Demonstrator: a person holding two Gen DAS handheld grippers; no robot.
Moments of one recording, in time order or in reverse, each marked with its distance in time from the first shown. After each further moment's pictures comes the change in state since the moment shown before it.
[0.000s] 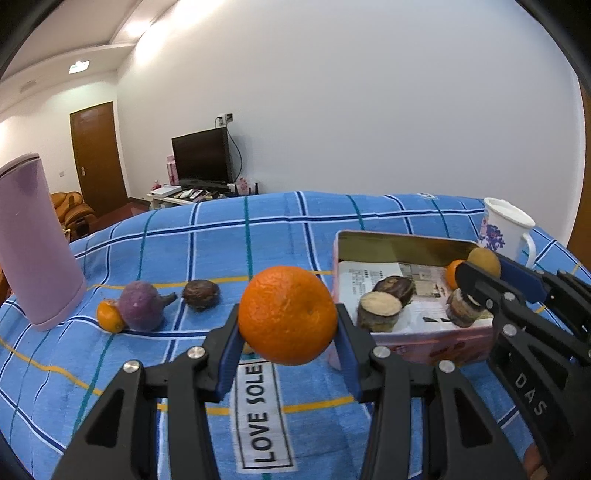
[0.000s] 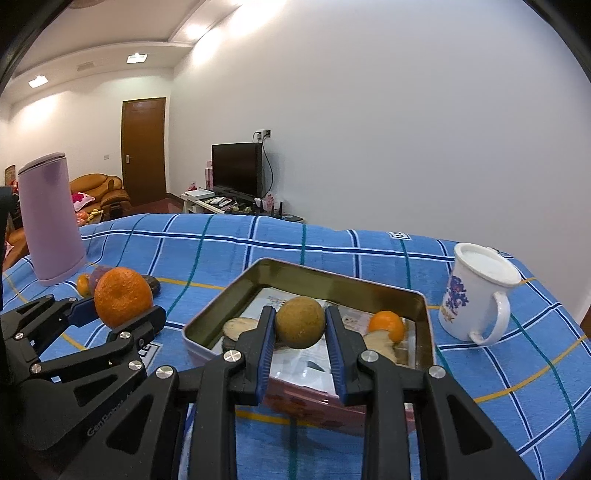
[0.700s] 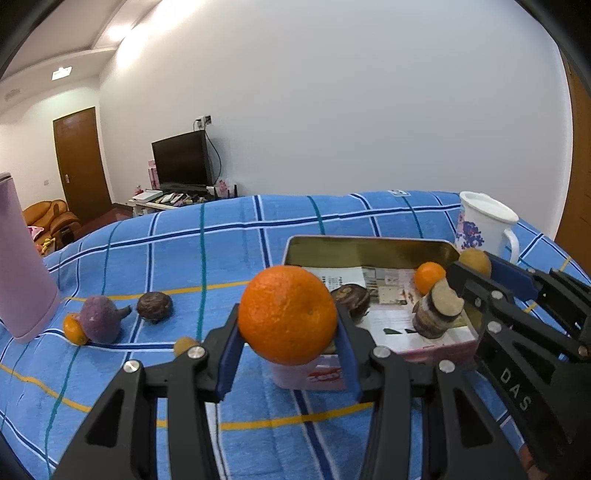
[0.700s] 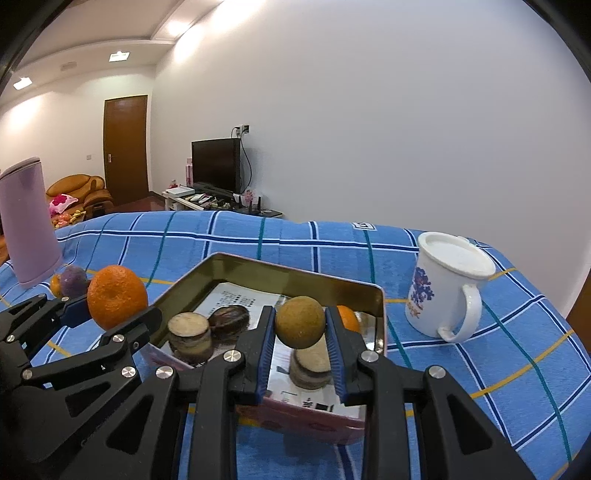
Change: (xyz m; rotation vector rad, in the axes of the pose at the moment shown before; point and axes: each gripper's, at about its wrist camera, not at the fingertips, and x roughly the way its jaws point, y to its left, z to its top) left arm 0.012 -0.041 0.010 0.037 0.007 -0.055; right arm 0.006 -0.037 0.000 0.025 0.025 -0.066
